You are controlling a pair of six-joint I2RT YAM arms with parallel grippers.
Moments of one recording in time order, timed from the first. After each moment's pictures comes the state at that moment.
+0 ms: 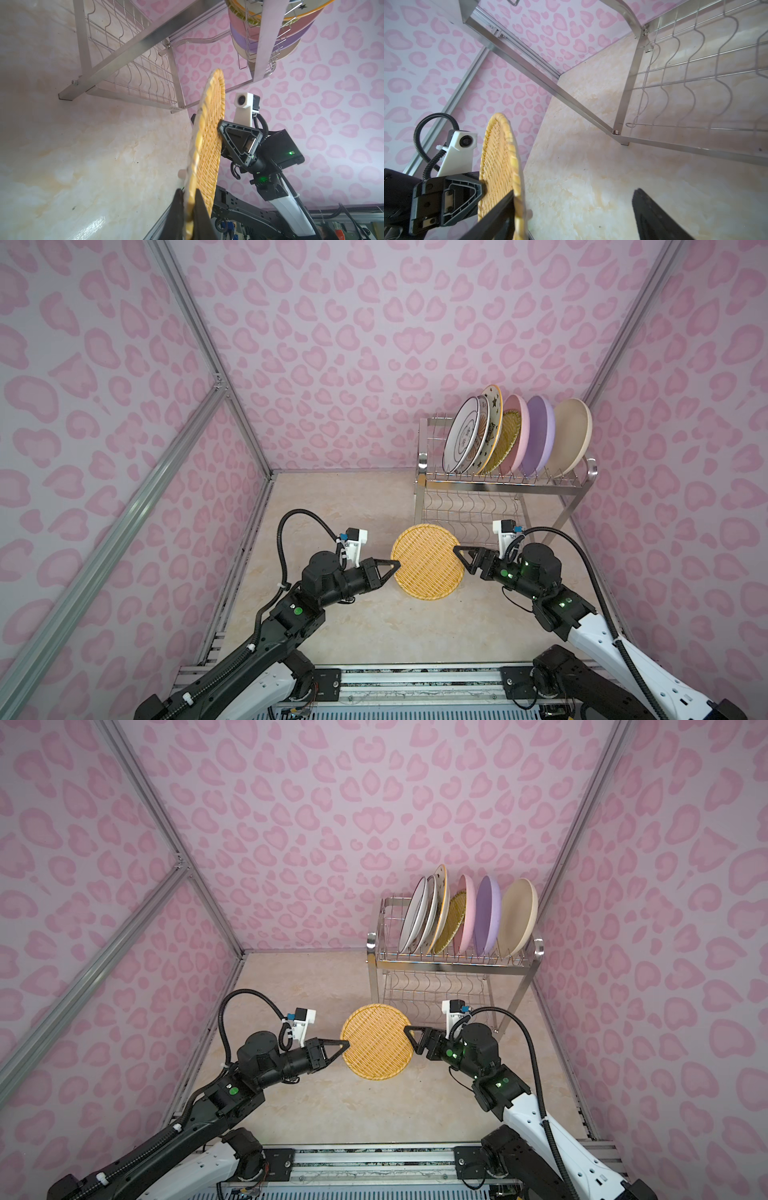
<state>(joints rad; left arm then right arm) -0.65 0.79 0.52 0.05 0.43 -1.04 0.48 0.82 0.52 0.01 -0.33 0.78</state>
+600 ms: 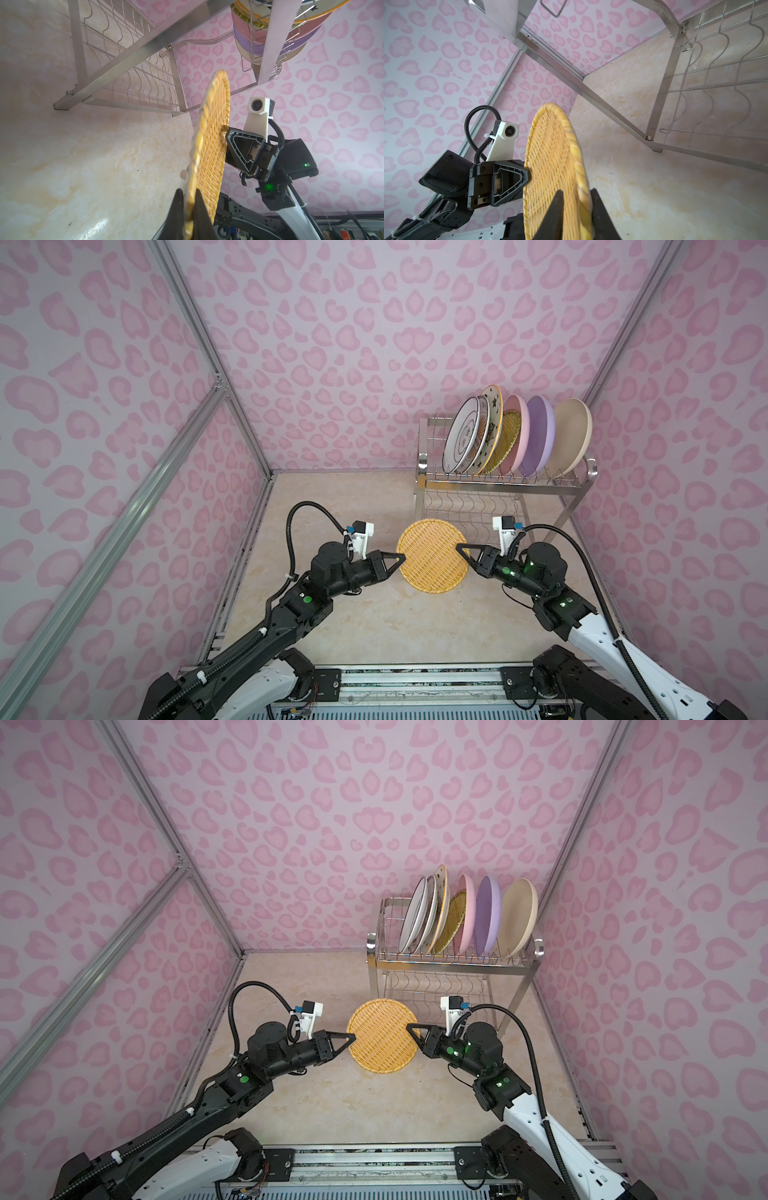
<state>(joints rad) -0.65 0.94 0.59 0.10 0.43 -1.02 0.48 0.79 0.51 0.09 -0.42 0.86</state>
